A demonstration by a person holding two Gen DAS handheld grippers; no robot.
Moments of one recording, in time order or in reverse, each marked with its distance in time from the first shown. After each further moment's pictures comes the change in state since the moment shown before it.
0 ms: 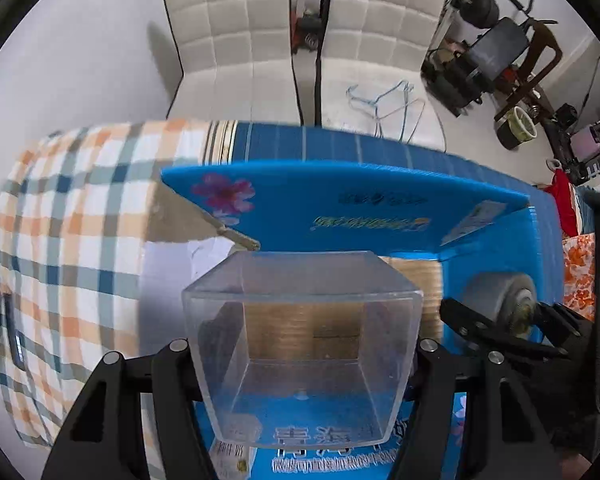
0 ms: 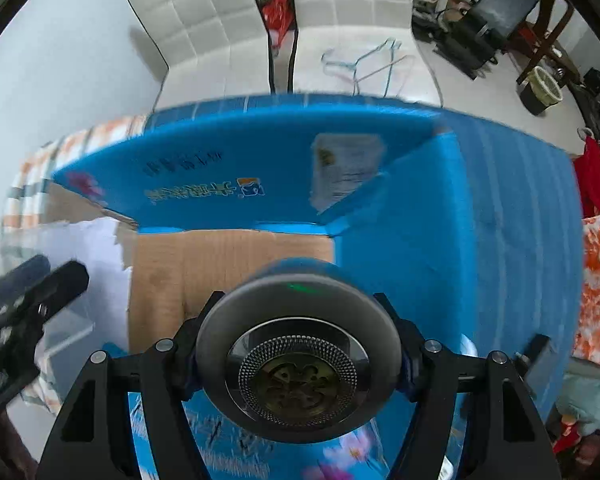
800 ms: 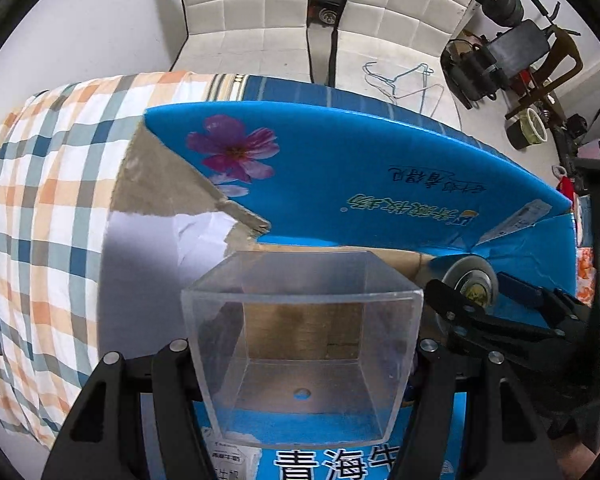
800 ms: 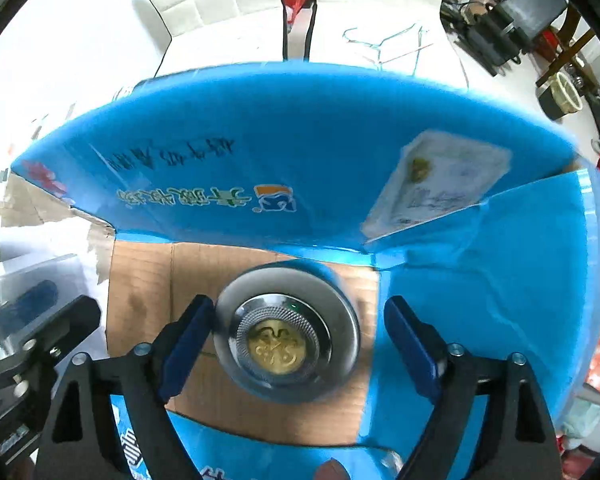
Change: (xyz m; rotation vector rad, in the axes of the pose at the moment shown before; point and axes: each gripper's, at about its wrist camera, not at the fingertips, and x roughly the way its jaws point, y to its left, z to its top) left arm 0.032 0.017 -0.004 -0.071 0.088 -0.047; right arm 0.060 0.017 0.026 -0.058 0.057 -0.013
